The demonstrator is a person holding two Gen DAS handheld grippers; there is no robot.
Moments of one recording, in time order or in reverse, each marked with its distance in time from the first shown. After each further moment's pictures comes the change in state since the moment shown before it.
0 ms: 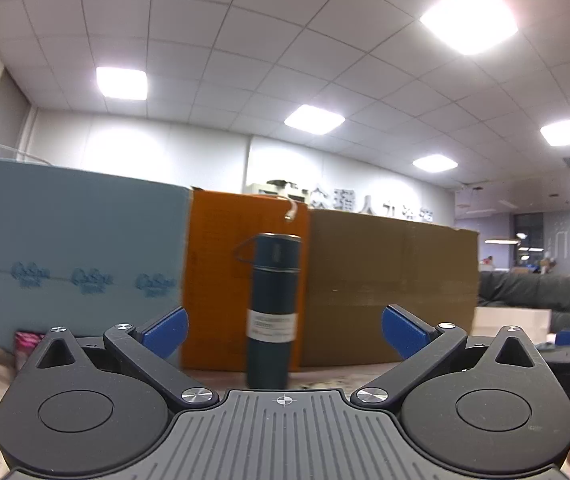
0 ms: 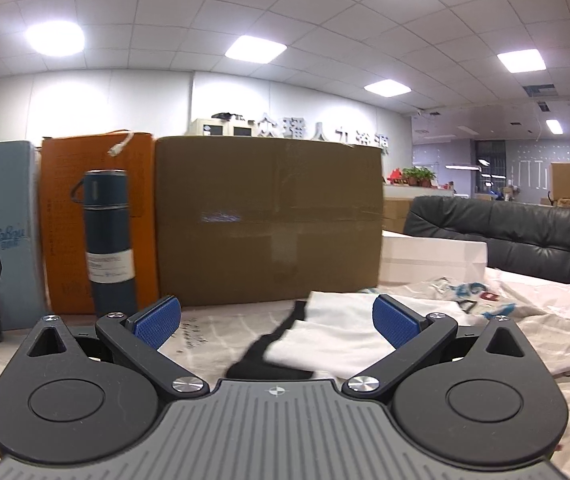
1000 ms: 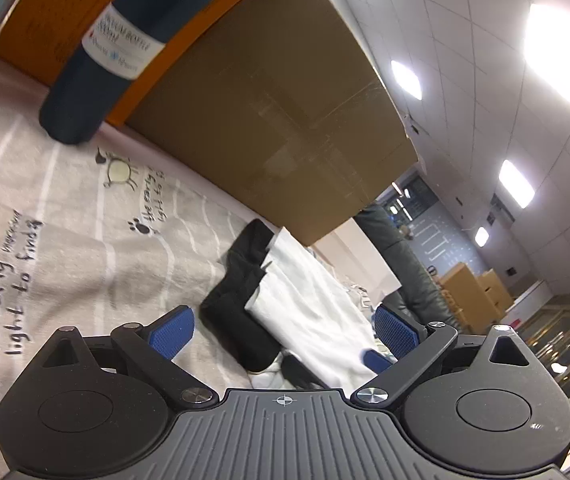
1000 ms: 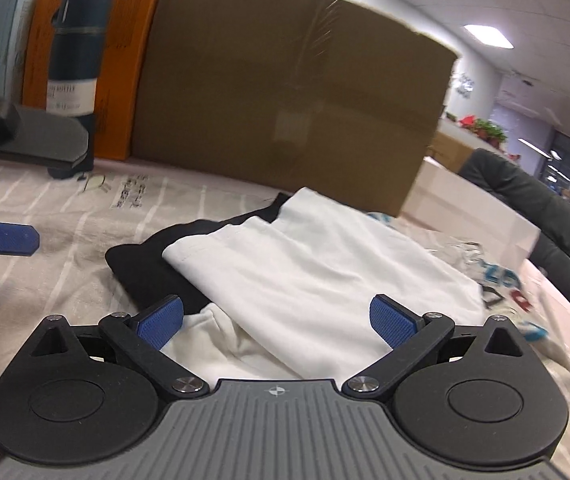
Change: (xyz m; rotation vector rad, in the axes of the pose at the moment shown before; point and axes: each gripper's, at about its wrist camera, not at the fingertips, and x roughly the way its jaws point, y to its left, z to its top) left arm 0.167 -0.026 -0.064 -0.714 0.622 -0.429; right arm 0.136 -0.055 -0.024 -0.331 0.378 0.147
